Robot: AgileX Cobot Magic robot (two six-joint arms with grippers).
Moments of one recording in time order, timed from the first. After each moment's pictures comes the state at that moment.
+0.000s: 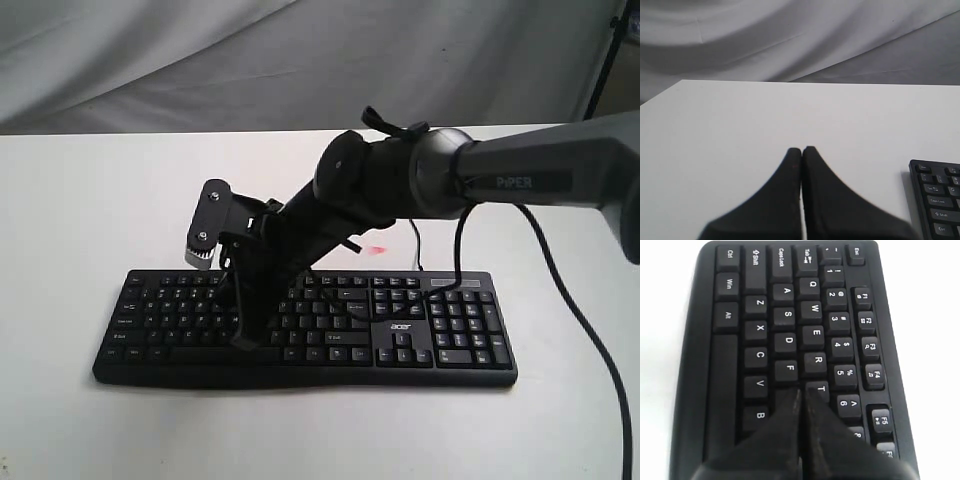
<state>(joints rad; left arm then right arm) 0.03 0.00 -0.01 0.06 0.27 -0.02 0.55 2.16 -1.47 0.80 0.58 -1.42</state>
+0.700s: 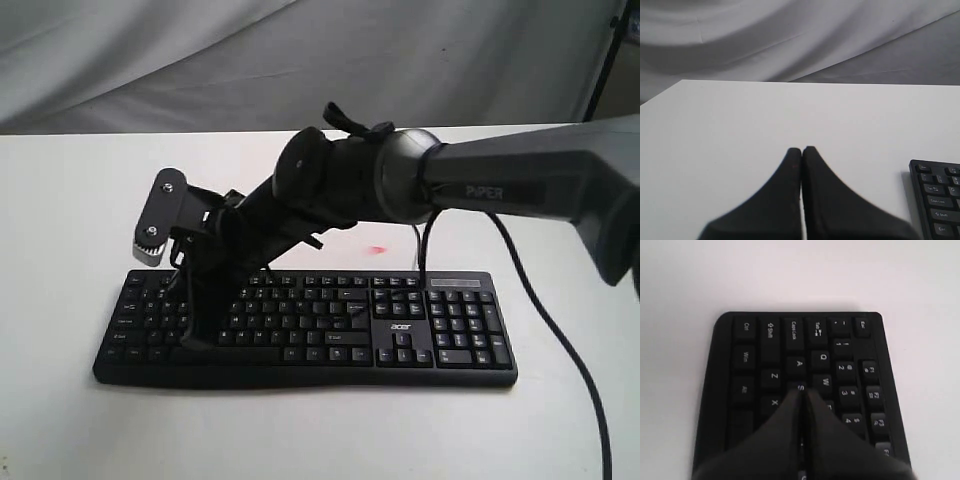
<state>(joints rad) 0.03 0.00 -0.01 0.06 0.27 -0.02 0.63 2.18 -1.56 0.81 0.55 -1.37</state>
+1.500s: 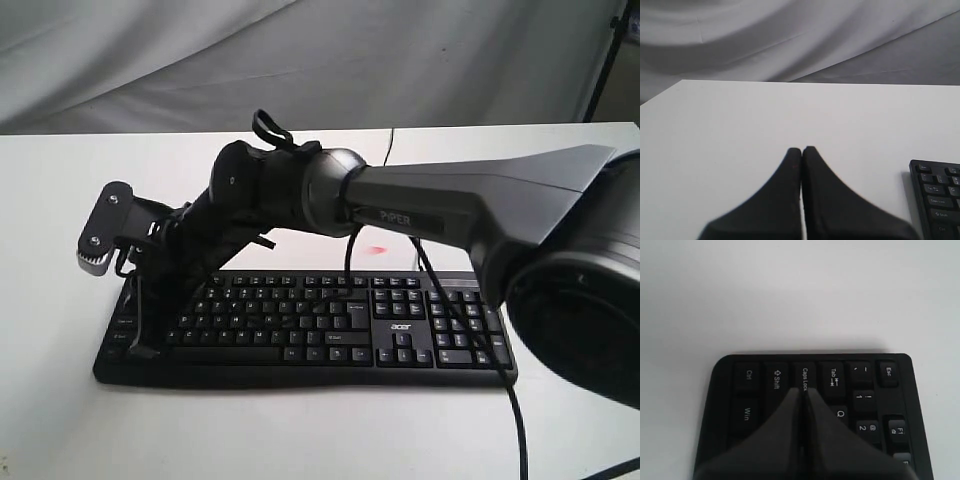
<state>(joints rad) 0.03 0.00 -0.01 0.06 0.27 -0.02 0.69 2.34 -1.81 0.67 0.63 -1.16</state>
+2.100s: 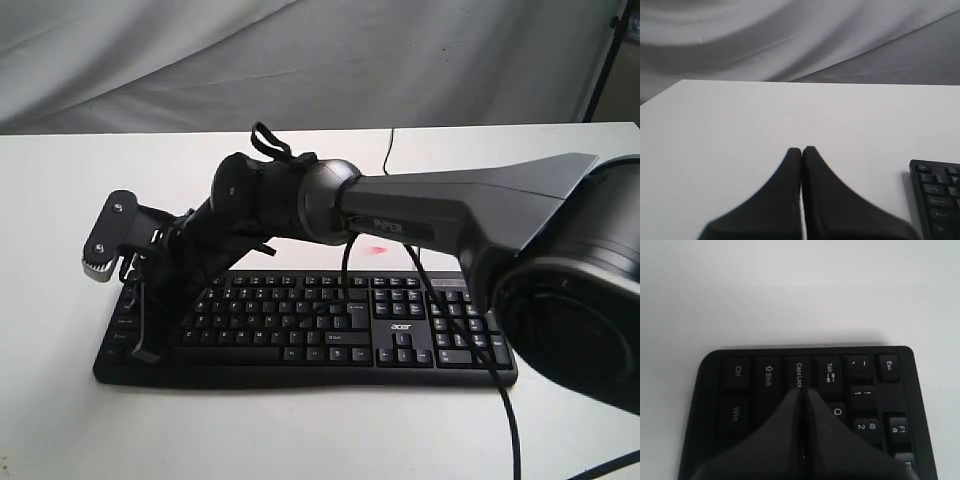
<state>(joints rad) 0.03 0.00 -0.01 0.06 0.27 -0.02 0.69 2.36 -1.81 0.67 0.60 -1.16</state>
